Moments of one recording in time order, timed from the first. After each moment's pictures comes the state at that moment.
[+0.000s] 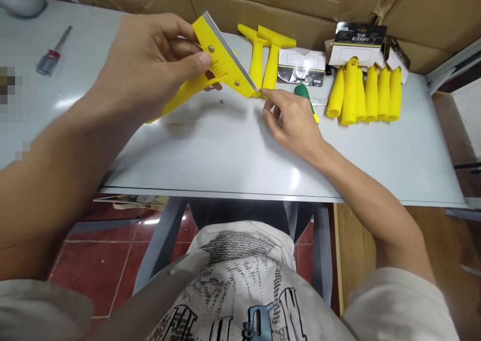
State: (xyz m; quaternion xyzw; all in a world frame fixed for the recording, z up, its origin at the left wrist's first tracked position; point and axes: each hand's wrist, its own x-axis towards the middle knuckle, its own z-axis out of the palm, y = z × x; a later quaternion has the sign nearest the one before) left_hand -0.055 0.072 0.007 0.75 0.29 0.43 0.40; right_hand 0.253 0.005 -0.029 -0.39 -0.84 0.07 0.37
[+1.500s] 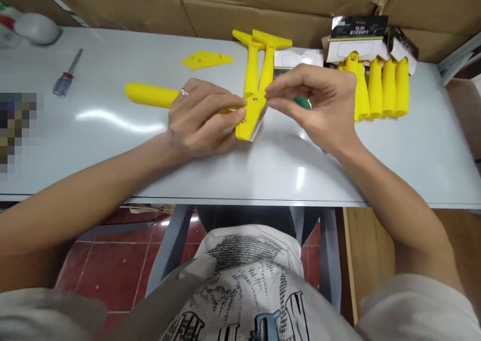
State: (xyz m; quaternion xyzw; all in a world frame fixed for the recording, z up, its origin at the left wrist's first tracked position) left_hand -0.011 0.047 -0.055 0.89 0.18 0.41 -0.06; right_hand 0.266 -0.011 0.023 -0.34 -0.76 0.20 0.52
